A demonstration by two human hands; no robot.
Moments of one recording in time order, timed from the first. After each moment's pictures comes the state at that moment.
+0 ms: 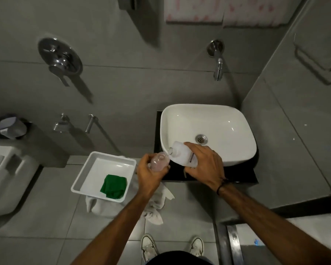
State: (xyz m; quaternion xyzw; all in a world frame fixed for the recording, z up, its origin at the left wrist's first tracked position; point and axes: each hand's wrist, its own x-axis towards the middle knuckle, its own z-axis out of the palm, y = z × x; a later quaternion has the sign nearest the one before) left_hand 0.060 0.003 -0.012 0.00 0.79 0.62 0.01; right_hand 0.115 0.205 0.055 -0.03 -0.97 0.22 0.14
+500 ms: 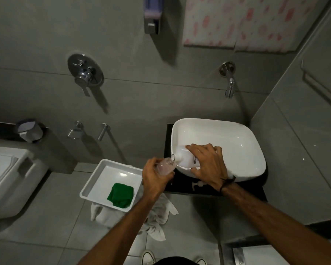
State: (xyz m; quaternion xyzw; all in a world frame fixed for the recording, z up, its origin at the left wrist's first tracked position) left_hand 0.046 -0.013 0.006 0.00 0.83 0.56 -0.02; right_hand 0.082 0.190 0.083 0.02 -0.99 0.07 0.11
